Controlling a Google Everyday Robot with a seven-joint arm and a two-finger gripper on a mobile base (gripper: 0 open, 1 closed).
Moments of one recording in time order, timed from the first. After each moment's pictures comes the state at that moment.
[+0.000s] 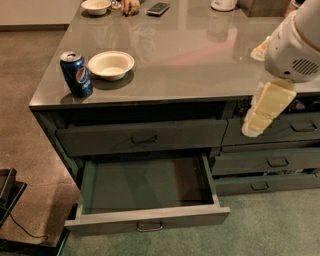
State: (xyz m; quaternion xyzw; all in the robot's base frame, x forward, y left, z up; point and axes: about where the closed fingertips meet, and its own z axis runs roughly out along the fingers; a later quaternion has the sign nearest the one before) arm 0.470 -0.191 0.968 -0.59 0.78 -0.02 0.21
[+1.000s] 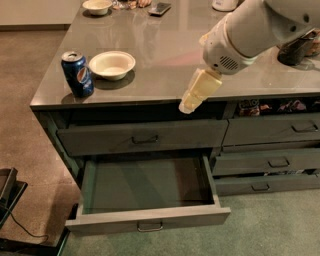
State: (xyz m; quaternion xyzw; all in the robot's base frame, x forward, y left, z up) arm 0.555 -0.085 0.959 -0.59 0.74 0.02 0.34
